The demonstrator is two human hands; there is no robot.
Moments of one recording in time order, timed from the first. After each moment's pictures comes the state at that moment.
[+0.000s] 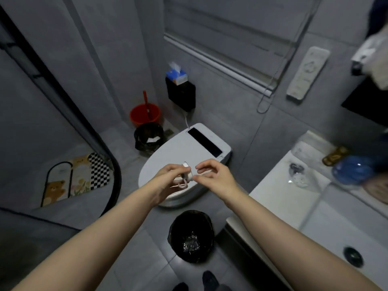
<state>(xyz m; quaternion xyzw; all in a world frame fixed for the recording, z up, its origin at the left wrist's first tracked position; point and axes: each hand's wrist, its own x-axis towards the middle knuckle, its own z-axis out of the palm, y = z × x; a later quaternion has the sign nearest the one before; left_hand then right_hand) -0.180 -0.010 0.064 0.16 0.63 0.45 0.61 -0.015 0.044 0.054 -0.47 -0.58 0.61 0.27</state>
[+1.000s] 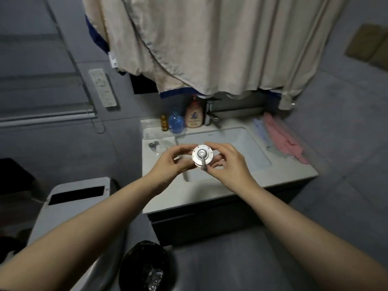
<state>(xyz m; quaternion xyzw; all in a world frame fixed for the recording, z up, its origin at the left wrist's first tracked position) 0.040 -0.065 0.140 0.68 0.22 0.21 0.67 0.183 -0.196 0.138 -0.71 -0.49 0.11 0.50</state>
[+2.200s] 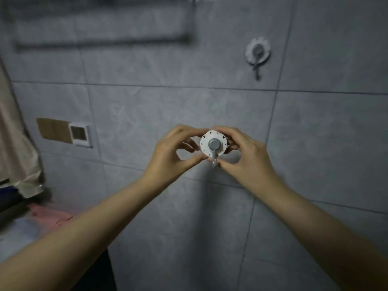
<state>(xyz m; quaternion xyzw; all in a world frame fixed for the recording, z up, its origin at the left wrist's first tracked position) 0.292 -0.619 0.359 0.71 -0.45 0.32 0.44 0.236 -0.812 0.362 -0.81 -0.24 -0.41 0.34</state>
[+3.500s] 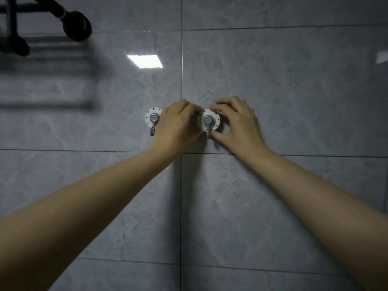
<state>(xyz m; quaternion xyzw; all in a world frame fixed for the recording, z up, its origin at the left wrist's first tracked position) 0.347 -0.867 0.536 0.68 -0.42 0.56 0.23 0.266 -1.037 0.533 -0.78 -0.12 -0.61 0.02</state>
